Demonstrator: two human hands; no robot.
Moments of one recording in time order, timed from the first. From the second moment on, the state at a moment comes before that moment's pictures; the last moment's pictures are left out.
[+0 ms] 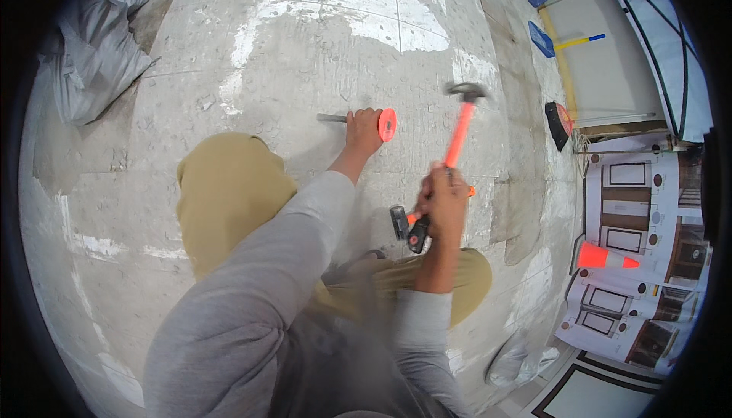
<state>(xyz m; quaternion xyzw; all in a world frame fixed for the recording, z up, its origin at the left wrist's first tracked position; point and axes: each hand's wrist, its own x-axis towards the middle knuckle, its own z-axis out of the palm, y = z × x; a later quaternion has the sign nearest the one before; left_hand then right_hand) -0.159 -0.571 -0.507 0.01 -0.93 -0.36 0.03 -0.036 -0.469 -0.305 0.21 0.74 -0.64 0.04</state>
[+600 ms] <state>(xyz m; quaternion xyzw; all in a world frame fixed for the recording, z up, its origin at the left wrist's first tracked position) -0.104 -0.505 -0.502 -0.16 -0.89 -0.41 0.09 -0.015 -0.434 -0.270 0.20 0.64 -0.72 -0.15</state>
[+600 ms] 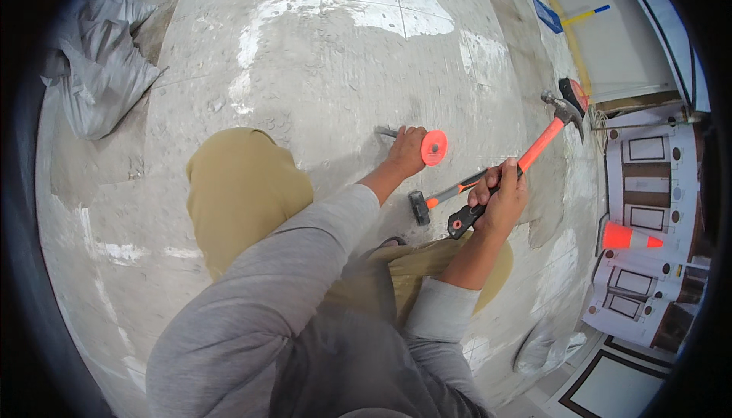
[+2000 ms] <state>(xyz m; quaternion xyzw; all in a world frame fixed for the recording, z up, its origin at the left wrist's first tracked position) -0.063 -0.548 -0.509 0.01 -0.94 -0.32 -0.05 0.001 -0.424 -0.258 0.18 0.63 -0.74 -0.18</state>
